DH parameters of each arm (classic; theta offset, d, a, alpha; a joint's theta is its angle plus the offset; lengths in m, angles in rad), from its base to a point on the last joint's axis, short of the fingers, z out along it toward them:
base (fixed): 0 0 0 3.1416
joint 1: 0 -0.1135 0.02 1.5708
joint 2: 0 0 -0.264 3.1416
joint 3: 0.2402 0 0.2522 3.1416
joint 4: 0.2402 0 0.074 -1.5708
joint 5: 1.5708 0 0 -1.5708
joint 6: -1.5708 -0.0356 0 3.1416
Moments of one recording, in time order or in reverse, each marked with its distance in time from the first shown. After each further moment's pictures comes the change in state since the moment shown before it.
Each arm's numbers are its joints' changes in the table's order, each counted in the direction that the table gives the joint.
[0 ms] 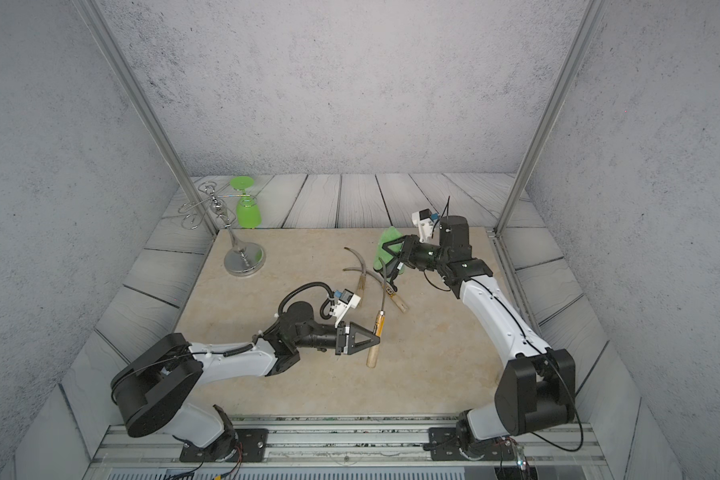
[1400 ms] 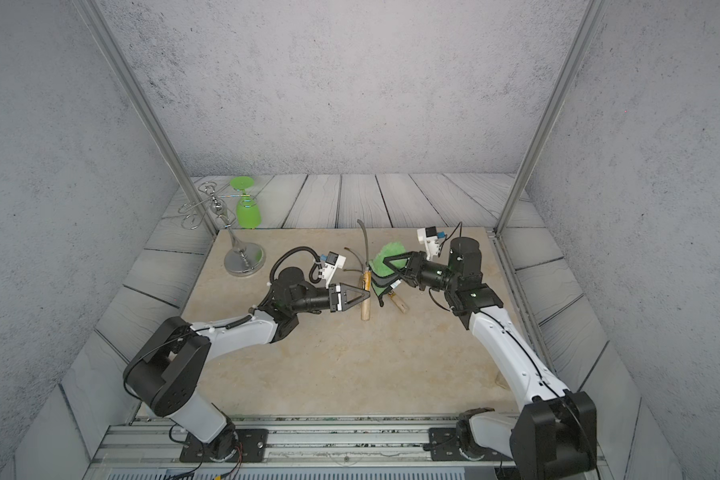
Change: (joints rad) left arm -0.238 0.100 0.194 0.036 0.056 0.007; right arm -0.001 -0.222 -0.239 -0.126 -0.103 -0.190
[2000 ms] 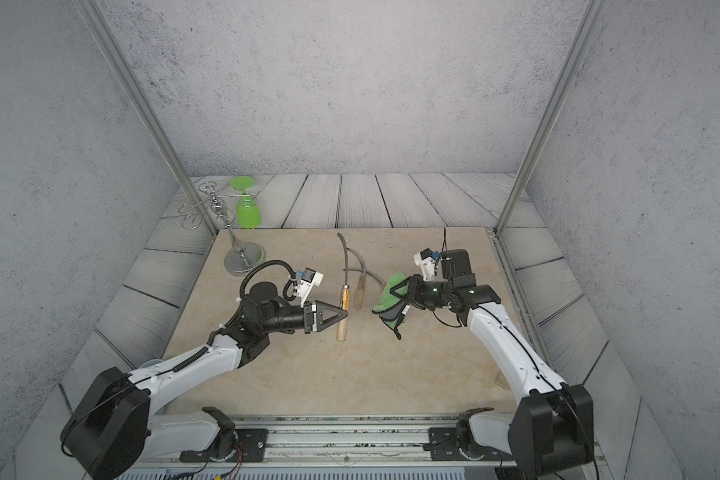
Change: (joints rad) left arm -0.028 -0.387 -0.214 0.331 0.016 -0.140; right arm 0.000 0.061 0.023 0.503 0.180 0.405
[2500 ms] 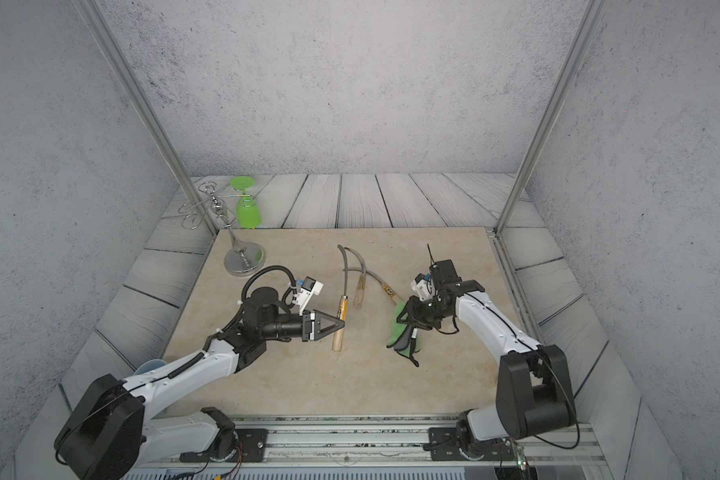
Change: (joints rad) left arm 0.000 -0.014 -0.032 0.080 0.001 -0.023; right arm -0.004 0.190 -0.014 0.227 0.113 0.203
